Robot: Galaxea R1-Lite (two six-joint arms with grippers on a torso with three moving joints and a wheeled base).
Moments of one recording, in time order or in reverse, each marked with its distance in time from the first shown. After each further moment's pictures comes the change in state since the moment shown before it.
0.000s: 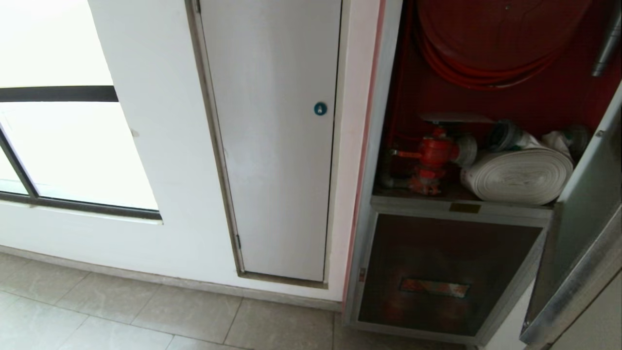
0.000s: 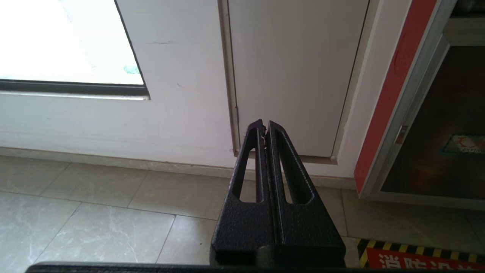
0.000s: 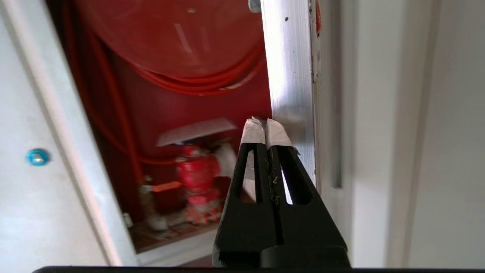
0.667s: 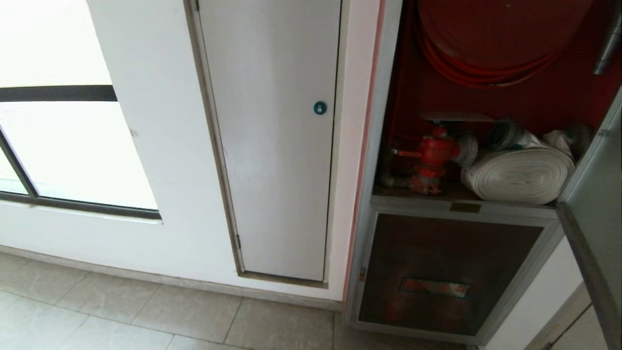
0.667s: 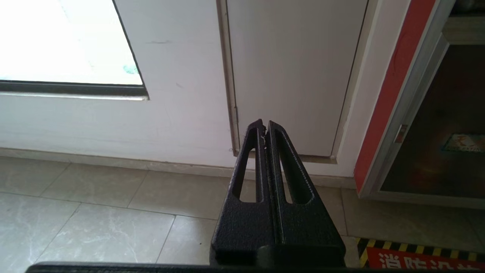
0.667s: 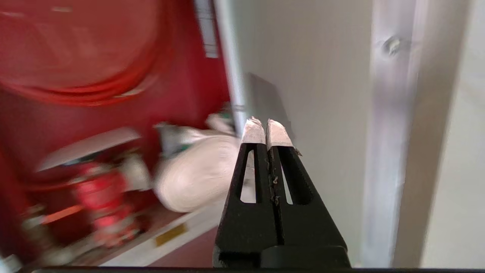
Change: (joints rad) left arm 0.000 0.000 0.000 0.000 0.000 0.000; right arm -0.226 -0.148 -0.001 0.171 -0.012 0.003
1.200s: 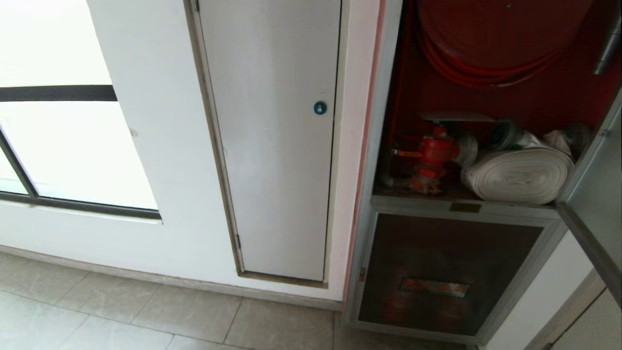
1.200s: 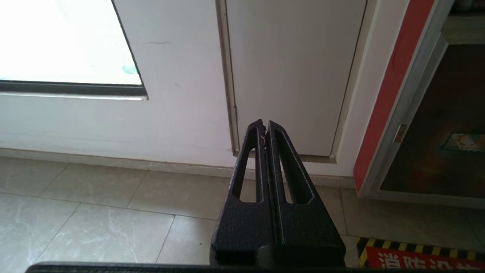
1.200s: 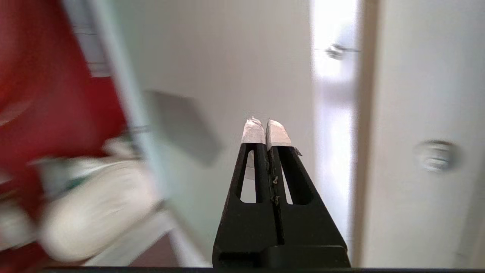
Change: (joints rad) left arm 0.000 0.000 0.000 0.000 0.000 0.000; right arm -0.343 -0.041 -0.012 0.070 0.002 0.006
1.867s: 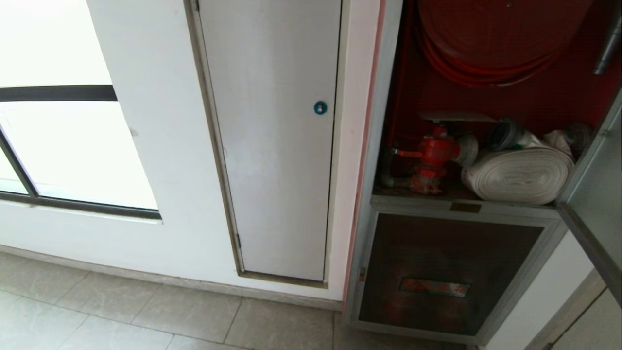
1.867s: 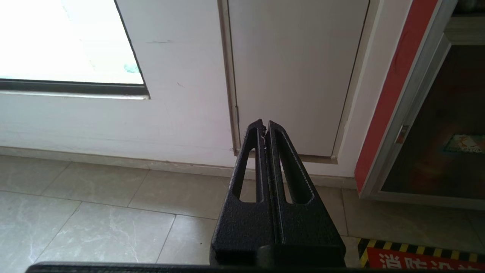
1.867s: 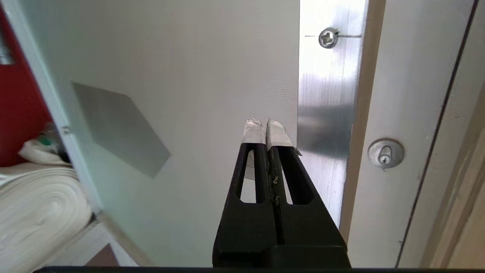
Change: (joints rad) left arm 0.000 0.000 0.000 0.000 0.000 0.000; right arm -0.210 0.116 -0.026 -0.007 0.010 0.003
